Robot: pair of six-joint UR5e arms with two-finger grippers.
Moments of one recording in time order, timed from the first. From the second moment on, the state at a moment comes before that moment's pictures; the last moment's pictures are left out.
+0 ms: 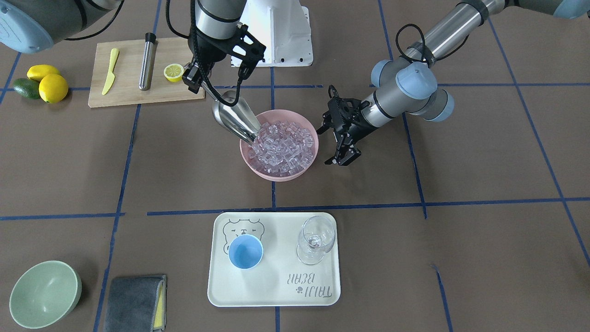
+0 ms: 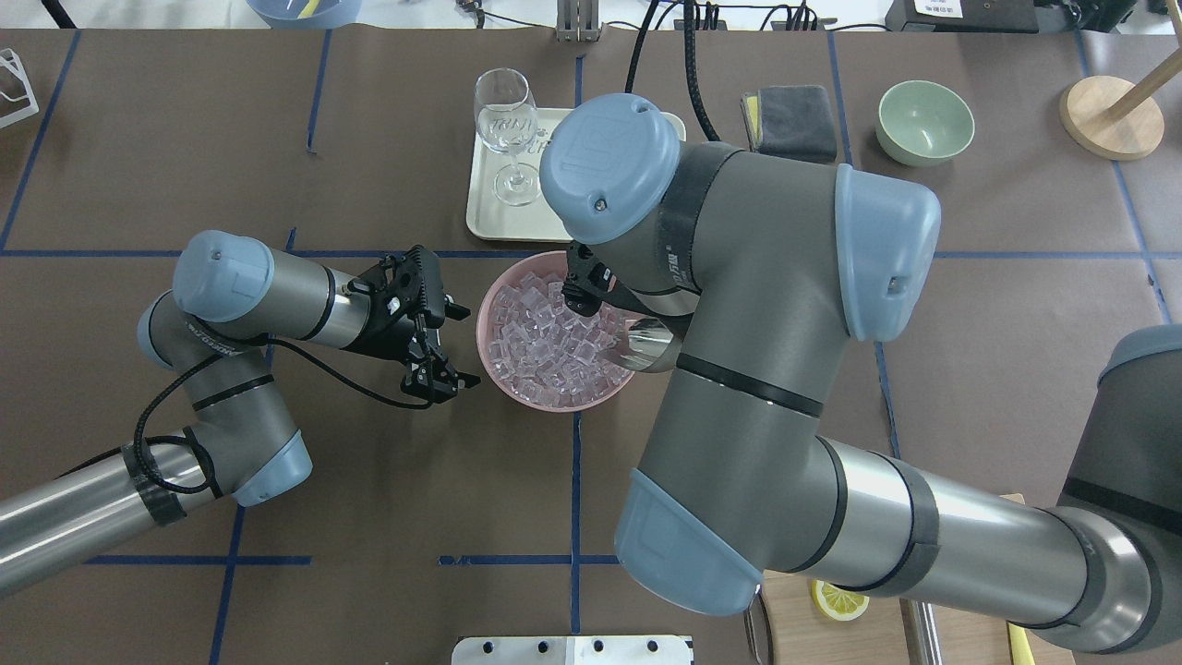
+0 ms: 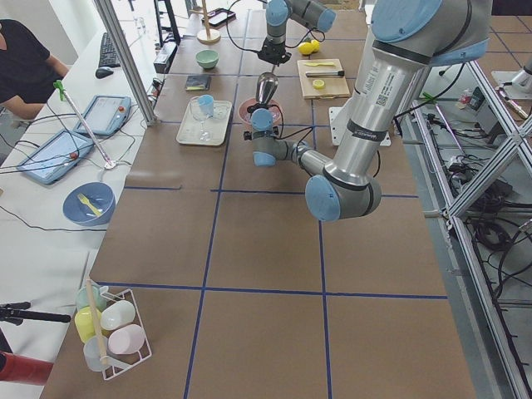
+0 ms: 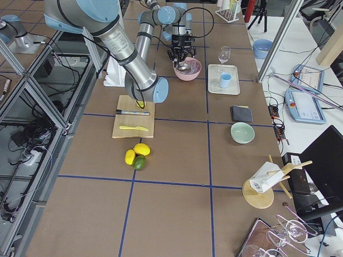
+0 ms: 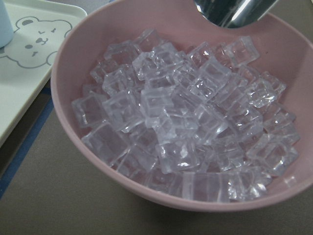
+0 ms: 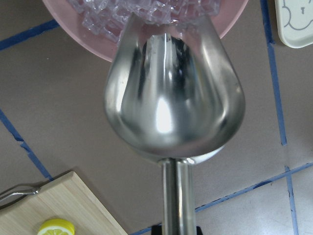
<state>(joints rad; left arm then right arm) -0.60 -2.04 -1.40 -2.66 -2.08 -0.08 0.52 -0.66 1.88 -2.50 1.74 -0.09</state>
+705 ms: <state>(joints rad) -0.60 -2.04 -1.40 -2.67 -2.08 -0.08 0.52 -0.55 1.70 -2.50 1.75 -0.10</state>
